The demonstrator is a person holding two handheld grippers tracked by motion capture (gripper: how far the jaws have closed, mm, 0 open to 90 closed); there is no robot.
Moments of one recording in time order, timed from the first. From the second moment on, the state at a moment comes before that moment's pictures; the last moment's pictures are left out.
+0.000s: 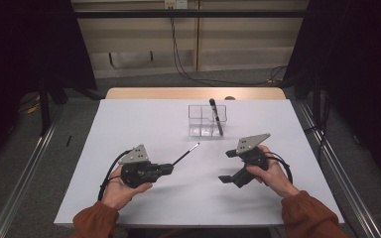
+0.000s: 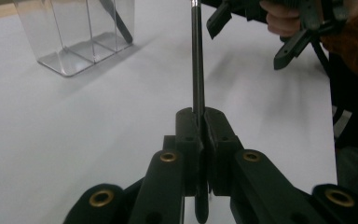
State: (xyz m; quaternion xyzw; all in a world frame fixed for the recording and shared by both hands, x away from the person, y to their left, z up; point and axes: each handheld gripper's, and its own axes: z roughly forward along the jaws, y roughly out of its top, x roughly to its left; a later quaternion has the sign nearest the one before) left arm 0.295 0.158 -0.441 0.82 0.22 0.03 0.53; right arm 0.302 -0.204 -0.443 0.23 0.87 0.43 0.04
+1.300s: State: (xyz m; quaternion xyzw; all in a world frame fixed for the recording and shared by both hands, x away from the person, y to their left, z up) left arm 0.289 0.128 -0.433 0.78 0.18 0.05 0.60; right arm 0.292 -0.189 -0.433 0.23 0.75 0.61 0.08
